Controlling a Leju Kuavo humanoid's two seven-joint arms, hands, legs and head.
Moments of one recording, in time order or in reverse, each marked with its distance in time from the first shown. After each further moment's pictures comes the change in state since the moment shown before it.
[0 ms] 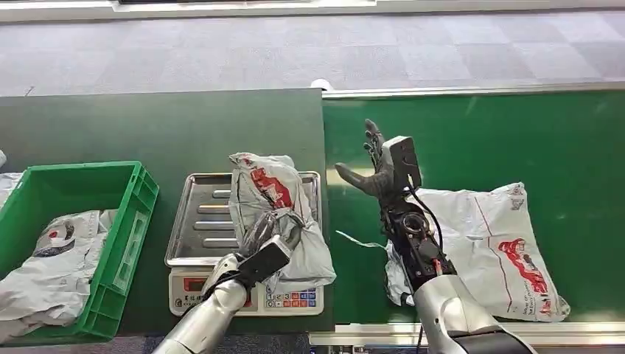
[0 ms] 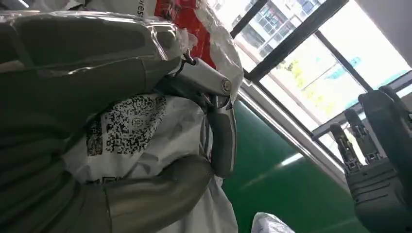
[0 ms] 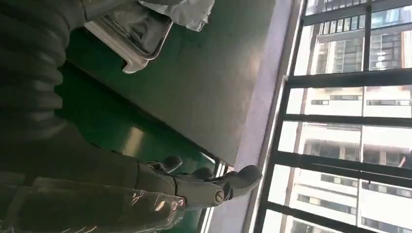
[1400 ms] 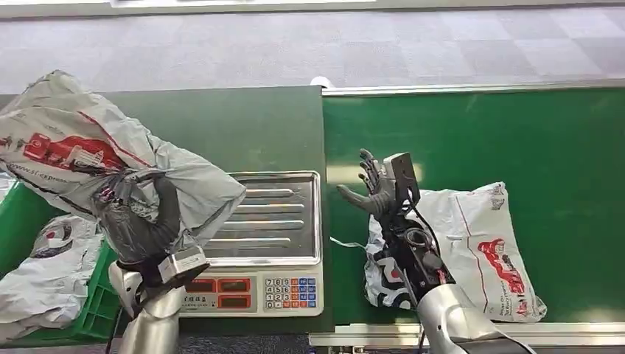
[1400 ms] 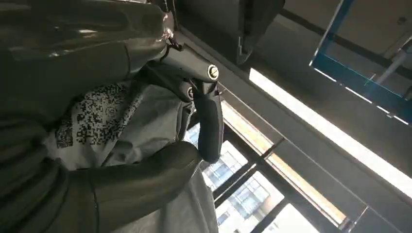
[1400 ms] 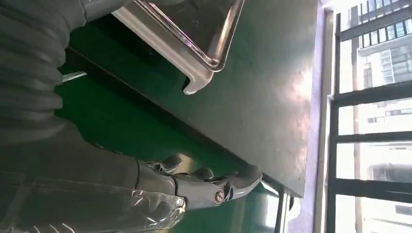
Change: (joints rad) left arm 0.219 -0.081 0.296 -0.789 -0.270 0.550 -0.168; right arm 0.032 -0.025 -0.013 0.098 -0.088 0.090 0.088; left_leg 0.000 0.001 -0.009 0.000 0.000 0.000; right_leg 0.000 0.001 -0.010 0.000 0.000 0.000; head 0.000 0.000
